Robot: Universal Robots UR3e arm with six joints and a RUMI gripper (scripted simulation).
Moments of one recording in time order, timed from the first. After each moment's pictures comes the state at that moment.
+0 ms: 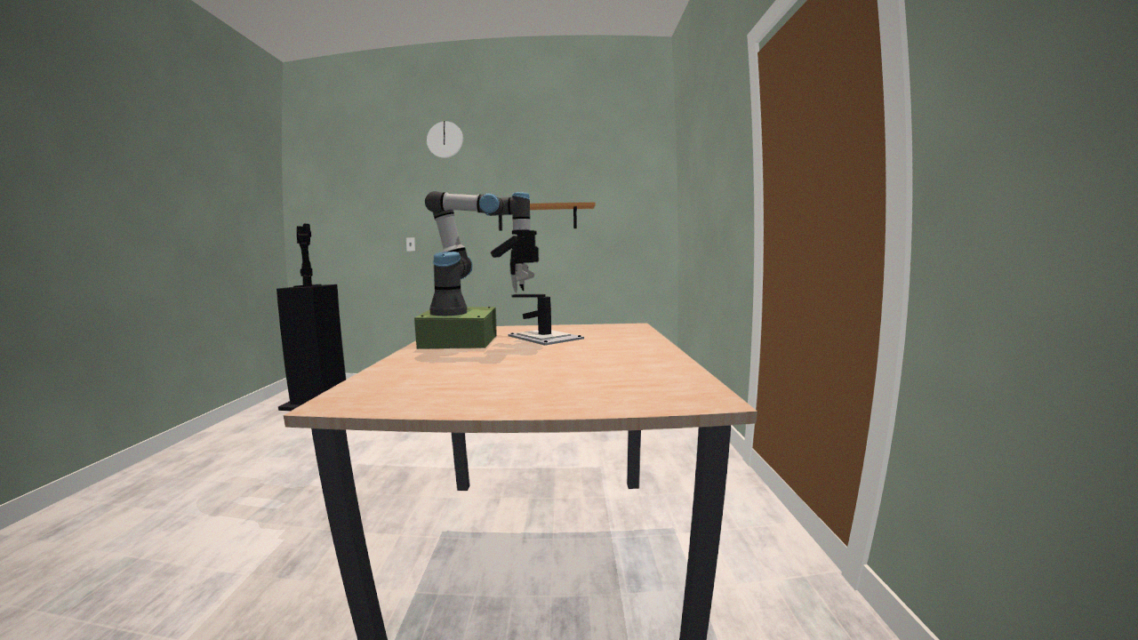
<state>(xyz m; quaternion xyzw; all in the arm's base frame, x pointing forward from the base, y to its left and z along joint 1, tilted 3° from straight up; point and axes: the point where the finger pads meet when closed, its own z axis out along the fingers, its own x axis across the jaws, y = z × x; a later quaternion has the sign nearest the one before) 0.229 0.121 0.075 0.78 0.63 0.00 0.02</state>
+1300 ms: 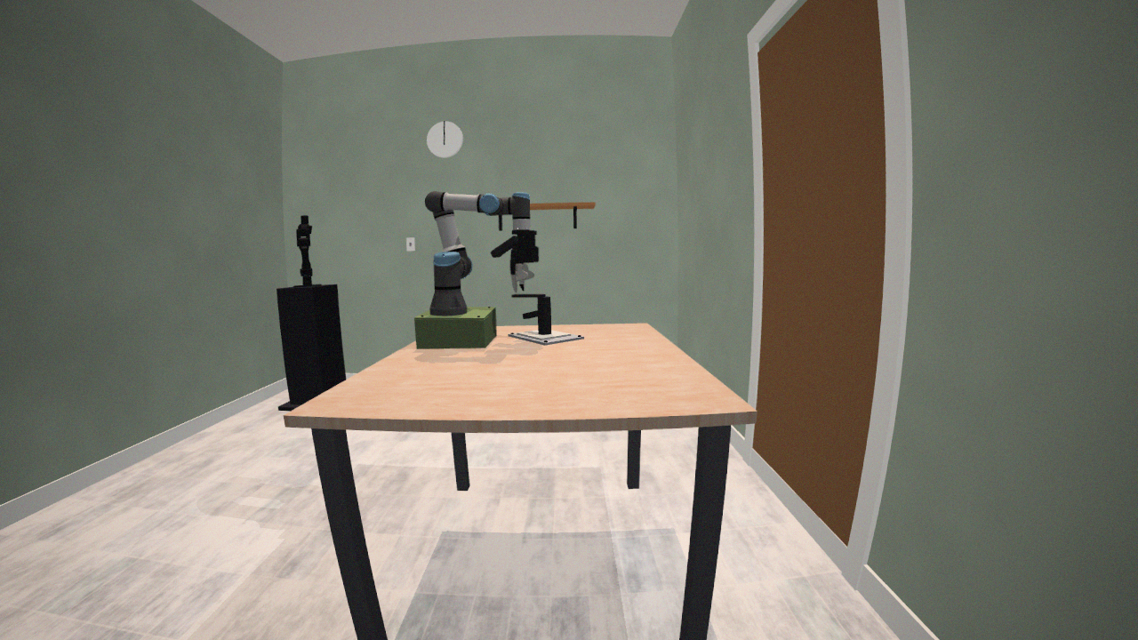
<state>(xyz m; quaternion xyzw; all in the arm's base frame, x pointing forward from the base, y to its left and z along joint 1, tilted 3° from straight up) 0.229 0.121 0.075 0.78 0.63 0.00 0.02</state>
